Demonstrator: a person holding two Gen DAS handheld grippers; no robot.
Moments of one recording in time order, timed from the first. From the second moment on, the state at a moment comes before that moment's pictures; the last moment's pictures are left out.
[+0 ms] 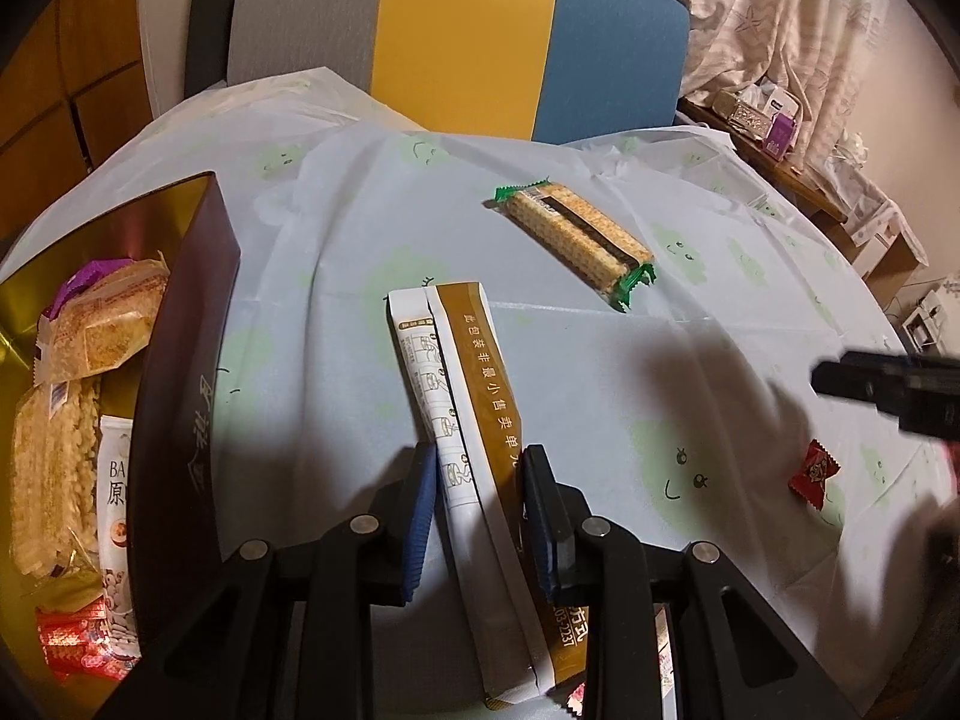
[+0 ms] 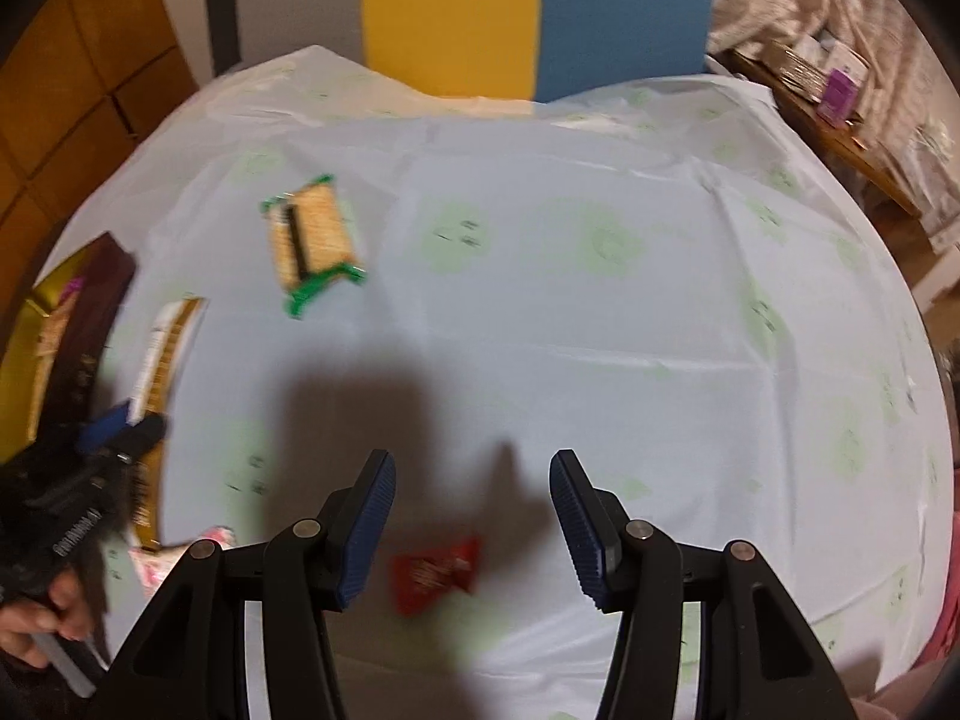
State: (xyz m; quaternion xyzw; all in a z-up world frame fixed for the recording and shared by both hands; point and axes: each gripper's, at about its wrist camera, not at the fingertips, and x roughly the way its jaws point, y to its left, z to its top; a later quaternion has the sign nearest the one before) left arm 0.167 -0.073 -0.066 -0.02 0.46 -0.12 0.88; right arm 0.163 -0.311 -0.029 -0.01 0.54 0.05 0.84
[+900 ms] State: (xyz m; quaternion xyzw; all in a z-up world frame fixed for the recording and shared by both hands) left arm 0.157 -0.076 -0.069 0.00 0.45 -0.13 0.89; right arm 0.280 -0.197 -0.065 -0.10 0.55 0.10 0.82
